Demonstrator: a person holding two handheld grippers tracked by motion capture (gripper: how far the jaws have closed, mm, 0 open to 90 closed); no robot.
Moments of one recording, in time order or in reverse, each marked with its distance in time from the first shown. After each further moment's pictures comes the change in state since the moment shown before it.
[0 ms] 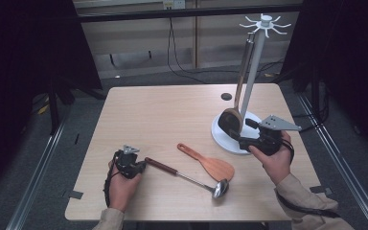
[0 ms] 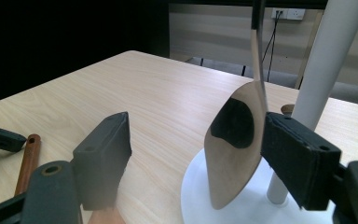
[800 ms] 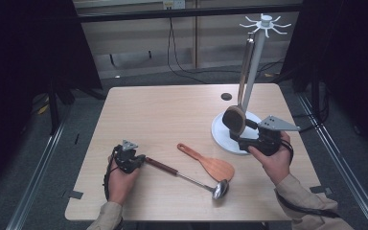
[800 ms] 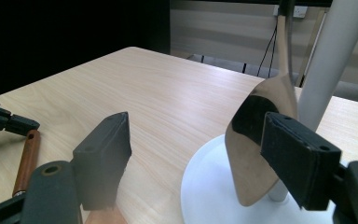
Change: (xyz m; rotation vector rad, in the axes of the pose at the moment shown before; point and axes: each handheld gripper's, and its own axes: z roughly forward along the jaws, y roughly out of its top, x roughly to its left) left arm 0.015 0.008 0.012 -0.058 -0.017 0.067; right arm 0.001 -0.002 0.001 0.016 0.000 -0.006
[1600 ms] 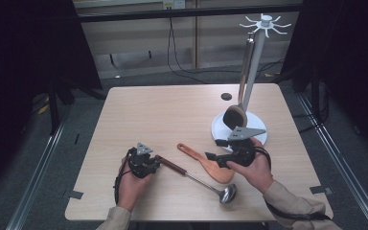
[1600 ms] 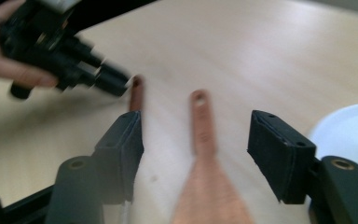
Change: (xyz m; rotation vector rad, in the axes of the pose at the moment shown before) left arm -0.041 0.007 -0.001 0.003 -0.059 0.056; right arm 0.057 -0.009 0.030 0.245 0.285 -0.058
